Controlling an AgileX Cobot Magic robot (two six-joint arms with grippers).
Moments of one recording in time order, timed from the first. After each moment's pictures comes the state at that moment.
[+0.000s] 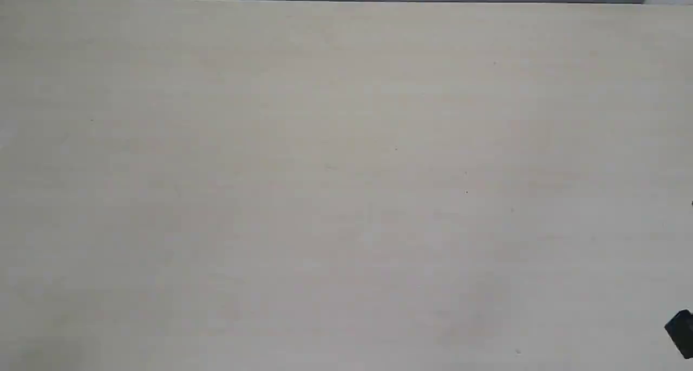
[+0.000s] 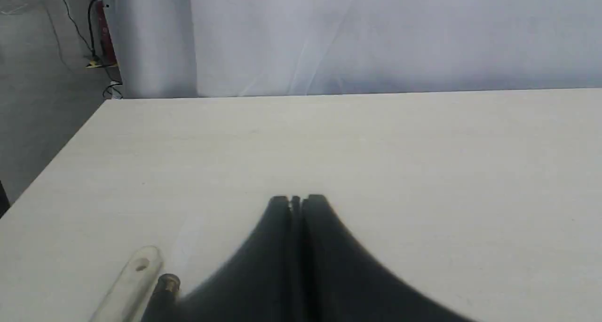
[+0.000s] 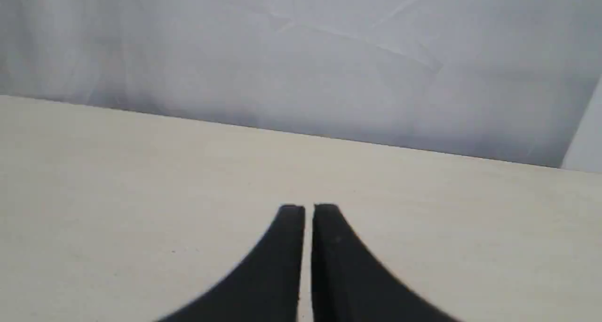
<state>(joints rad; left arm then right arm) 0.00 0.00 0.00 0.07 0.26 -0.07 0.08 0.00 0.00 0.46 0.19 -0.49</state>
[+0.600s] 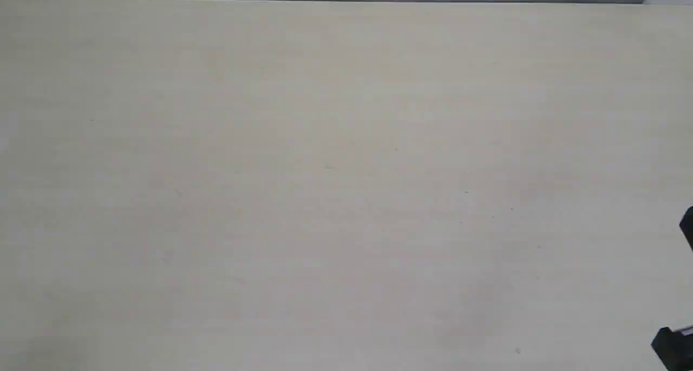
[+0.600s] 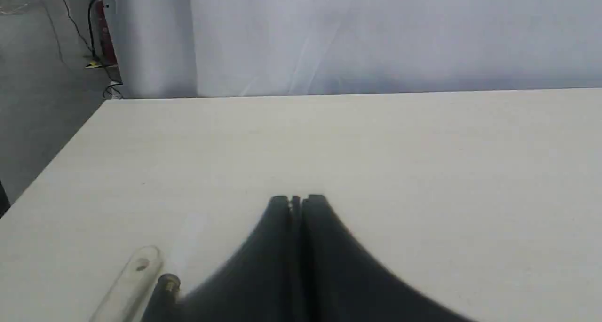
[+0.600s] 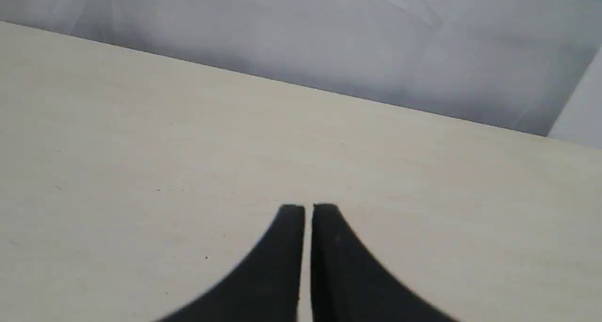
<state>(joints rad) 0.00 0.00 0.00 0.07 0.26 -0.07 0.04 0.00 0.00 0.41 0.29 -0.52</state>
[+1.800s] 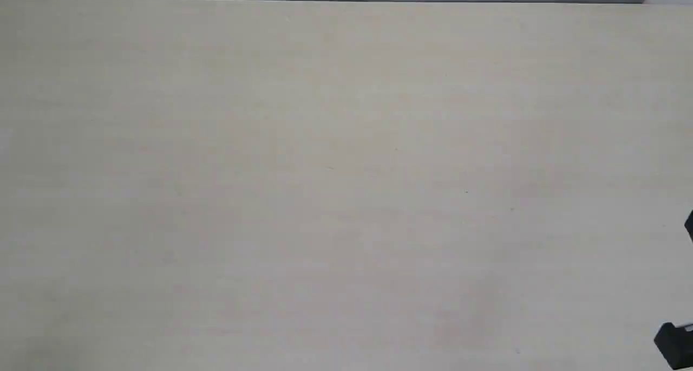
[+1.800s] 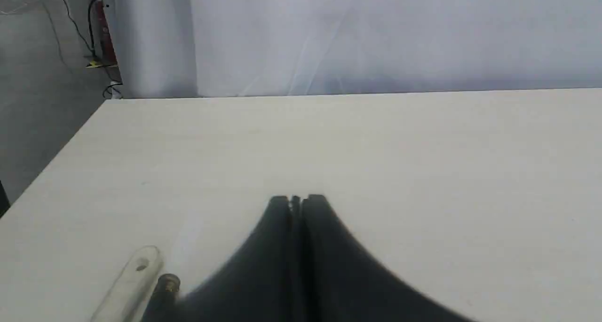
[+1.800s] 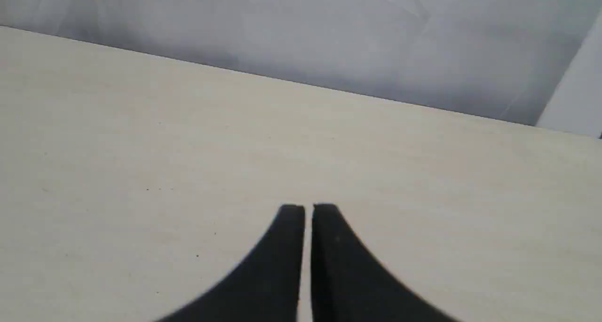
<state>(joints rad) 0.00 0.00 0.00 0.07 0.26 -0.07 0.02 0.00 0.00 0.38 0.29 -0.48</state>
